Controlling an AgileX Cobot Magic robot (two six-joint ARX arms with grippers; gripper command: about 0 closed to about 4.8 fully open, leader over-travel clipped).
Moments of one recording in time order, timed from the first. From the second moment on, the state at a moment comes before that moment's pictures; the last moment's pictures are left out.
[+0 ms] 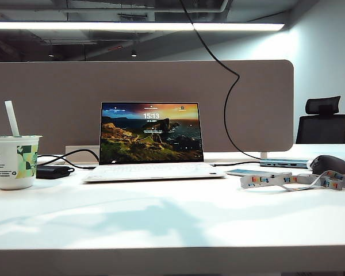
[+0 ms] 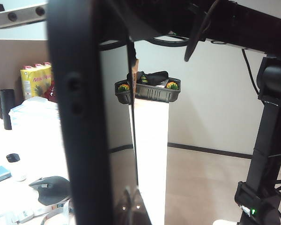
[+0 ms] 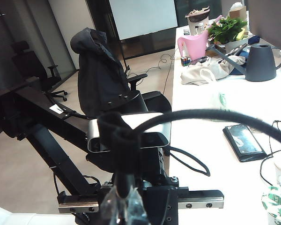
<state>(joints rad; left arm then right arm) -0.38 1.10 0.75 0.61 1.03 -0.29 0.50 1.58 1.72 -0.23 -1.25 0.16</state>
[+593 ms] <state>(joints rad) -0.38 1.10 0.75 0.60 1.04 -0.29 0.50 1.58 1.72 -0.28 -1.25 0.08</state>
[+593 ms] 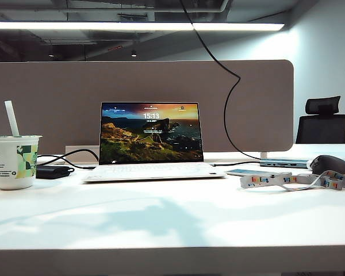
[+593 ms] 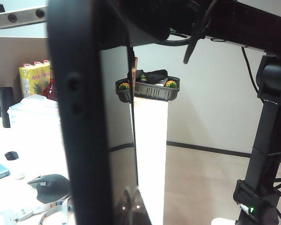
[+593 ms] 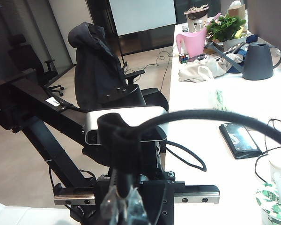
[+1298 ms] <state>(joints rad) -0.38 1.10 0.75 0.61 1.04 -0.29 0.50 1.56 1.72 -0.29 -1.26 0.08</state>
